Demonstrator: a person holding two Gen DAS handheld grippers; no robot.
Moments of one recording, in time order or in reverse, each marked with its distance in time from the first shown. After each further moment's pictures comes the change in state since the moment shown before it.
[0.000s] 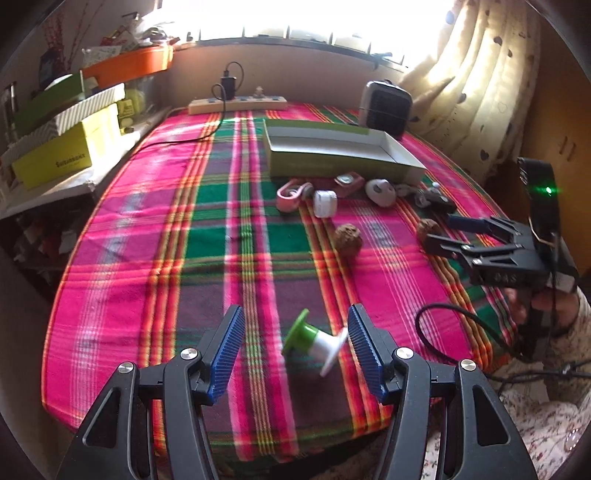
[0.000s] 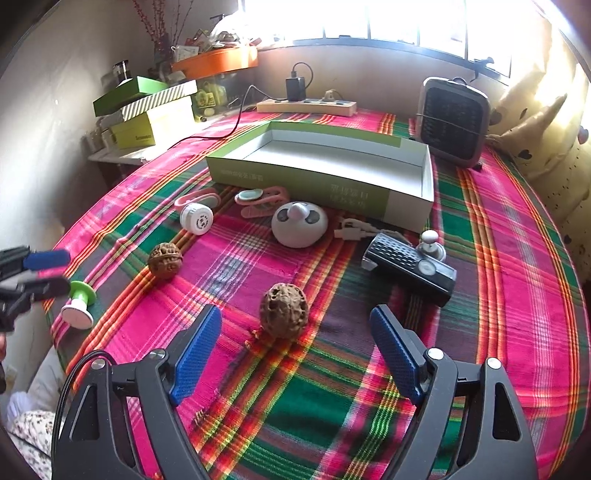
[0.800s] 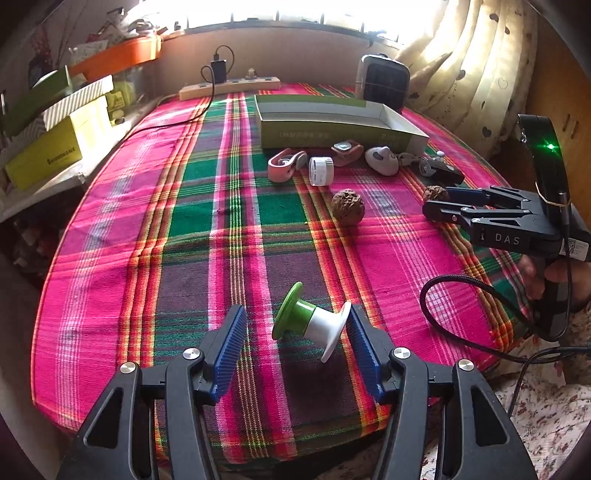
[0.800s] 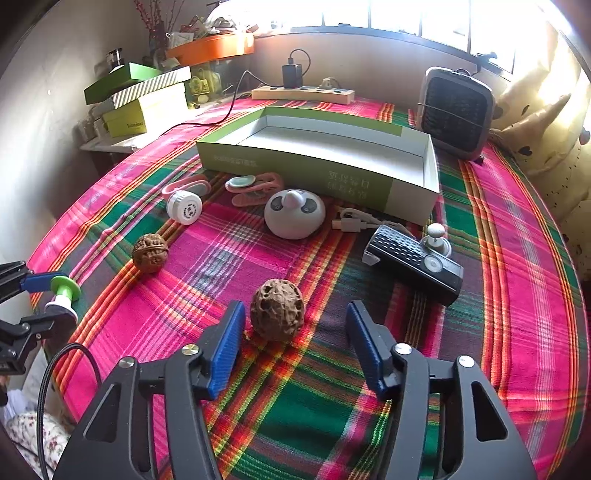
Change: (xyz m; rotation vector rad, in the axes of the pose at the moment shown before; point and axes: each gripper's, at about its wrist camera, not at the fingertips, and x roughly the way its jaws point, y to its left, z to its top) left arm 0.020 -0.006 -0.011 0.040 0.063 0.023; right arm 0.011 0.000 0.001 -0.008 0.041 -0.033
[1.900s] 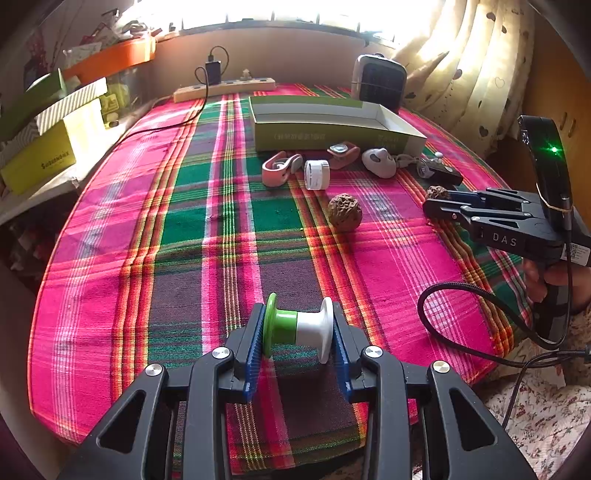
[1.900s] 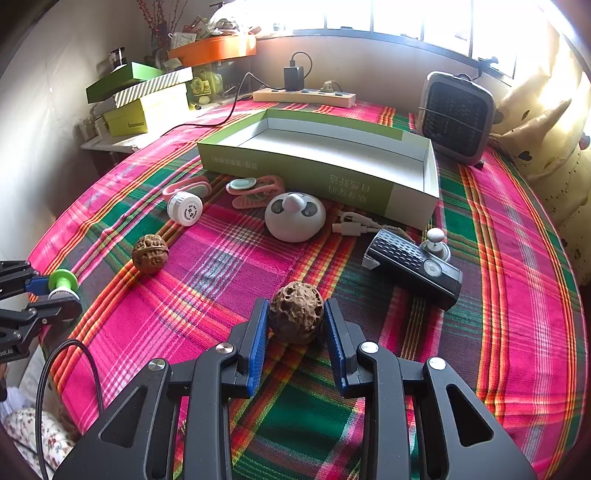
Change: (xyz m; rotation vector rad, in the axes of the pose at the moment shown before) left arm 0.004 -0.002 0.005 0.009 0.001 -0.010; right arm 0.000 0.001 0.000 -0.013 -0.009 -0.005
